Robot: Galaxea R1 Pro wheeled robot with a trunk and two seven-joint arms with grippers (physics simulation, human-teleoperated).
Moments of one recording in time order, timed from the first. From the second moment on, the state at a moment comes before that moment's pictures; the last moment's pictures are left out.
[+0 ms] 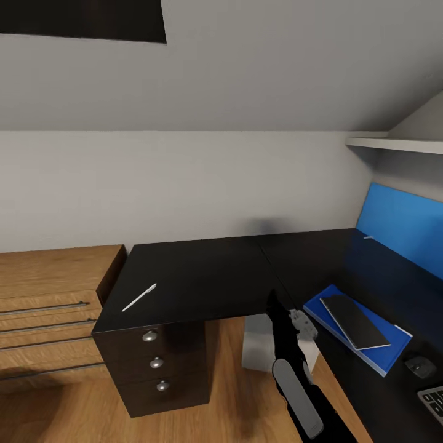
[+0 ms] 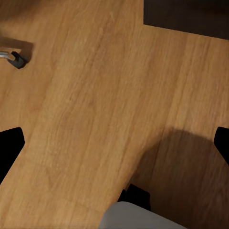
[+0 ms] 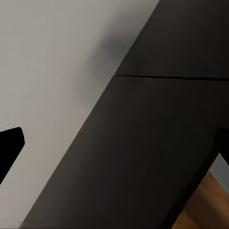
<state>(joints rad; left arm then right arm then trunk) 0.08 0.03 -0.08 -0.67 0.37 -0.12 0.36 -0.33 0.07 0.30 -1.23 -0.92 -0.39 -0.32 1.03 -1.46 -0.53</state>
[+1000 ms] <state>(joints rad) 0.08 0.03 -0.08 -0.67 0.37 -0.12 0.36 -0.33 0.07 0.34 -1.46 -0.80 0.40 -0.66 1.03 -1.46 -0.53</state>
